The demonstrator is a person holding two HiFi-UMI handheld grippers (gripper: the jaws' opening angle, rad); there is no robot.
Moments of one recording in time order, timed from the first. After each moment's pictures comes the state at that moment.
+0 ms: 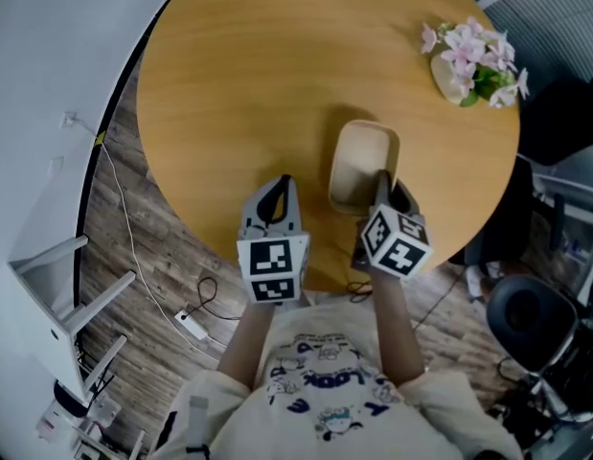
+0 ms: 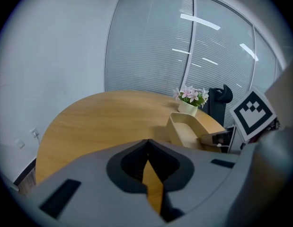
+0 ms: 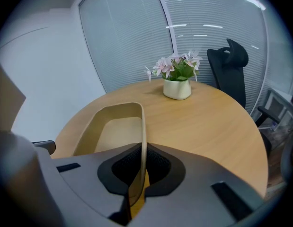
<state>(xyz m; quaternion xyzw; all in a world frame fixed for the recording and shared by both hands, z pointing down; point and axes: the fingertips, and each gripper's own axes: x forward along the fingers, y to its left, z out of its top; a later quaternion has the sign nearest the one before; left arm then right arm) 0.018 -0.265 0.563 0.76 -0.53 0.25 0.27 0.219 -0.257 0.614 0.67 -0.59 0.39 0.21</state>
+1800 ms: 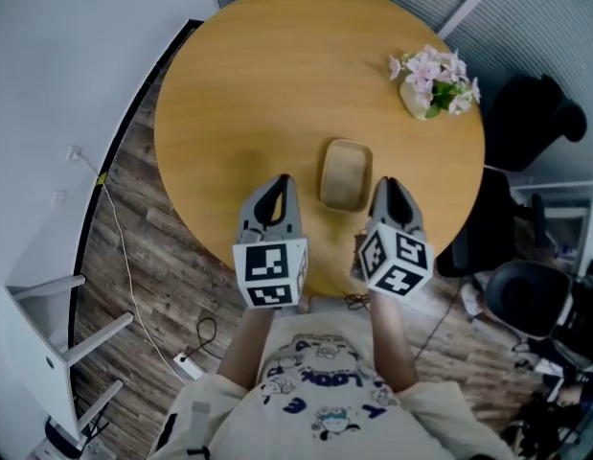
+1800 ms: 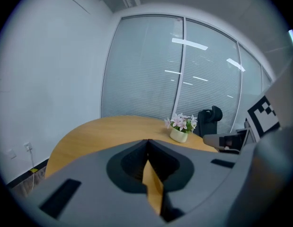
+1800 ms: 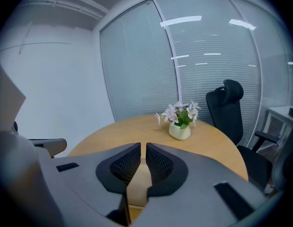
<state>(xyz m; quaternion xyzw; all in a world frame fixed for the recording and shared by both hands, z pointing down) 0.006 -0.266 0.456 0.81 -0.54 0.15 0.18 0.198 -0.248 0.476 0.72 -0.64 0.24 0.12</state>
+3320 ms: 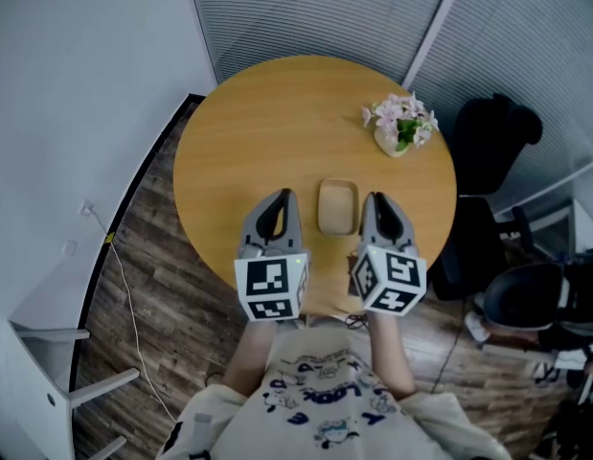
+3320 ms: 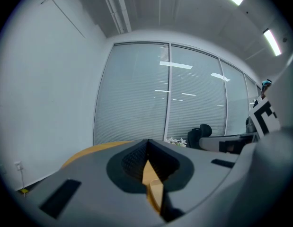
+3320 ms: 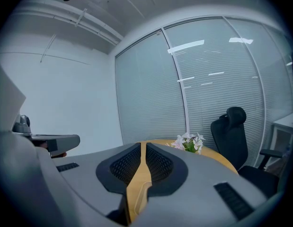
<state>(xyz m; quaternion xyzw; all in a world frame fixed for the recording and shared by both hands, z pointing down) -0.003 -0.239 0.339 0.85 -0.52 0.06 0.08 0.159 -0.212 0.357 0.71 -0.69 0.13 0.04</state>
